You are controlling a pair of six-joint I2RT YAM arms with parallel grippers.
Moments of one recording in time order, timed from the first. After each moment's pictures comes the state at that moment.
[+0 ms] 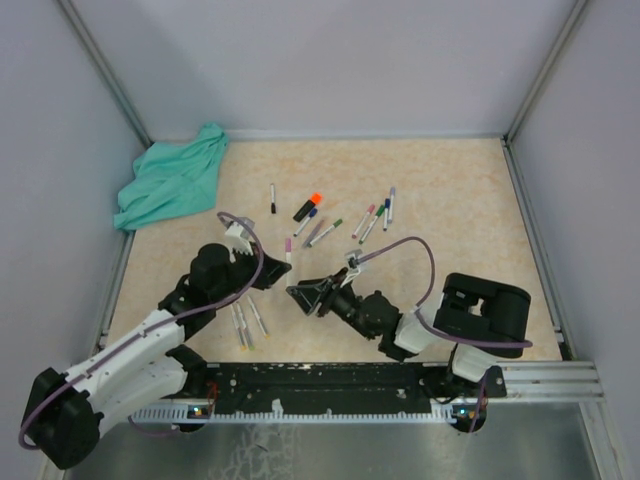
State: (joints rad) left arm -0.62 0.87 0.45 0.10 0.15 -0.56; right arm 1.19 1.61 0.32 1.41 0.32 0.72
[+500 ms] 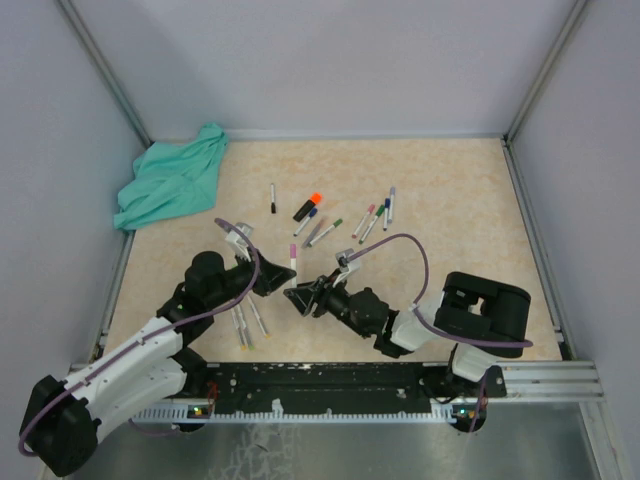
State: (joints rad) left arm -0.62 0.79 0.36 0.22 0.27 -0.63; right arm 1.19 1.61 0.37 1.24 0.31 0.72
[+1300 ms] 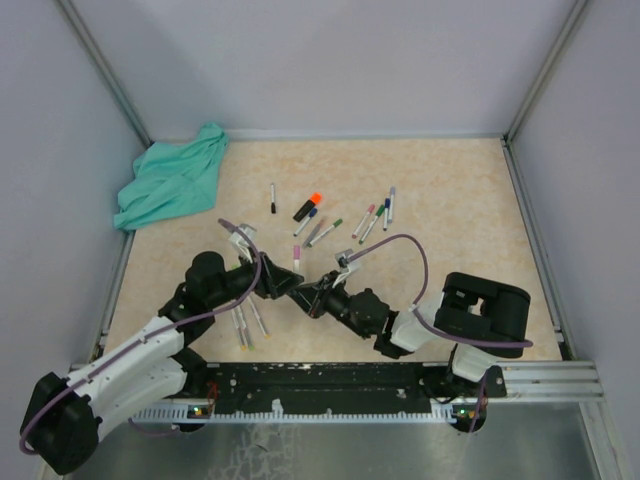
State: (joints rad) left arm -0.62 0.82 0.34 0.27 0.36 -0.64; right arm 1.19 1.61 0.38 1.24 0.31 0.73
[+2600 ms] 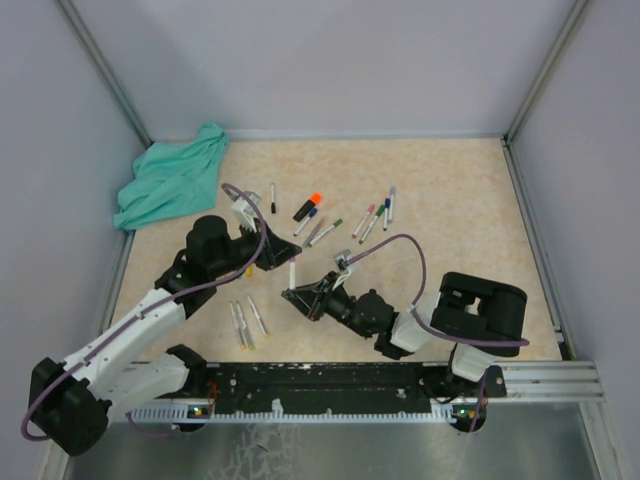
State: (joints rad) left arm -0.58 0.96 0.67 0.04 0.36 -0.56; right arm 1.19 1.63 0.37 1.37 0.22 0.68
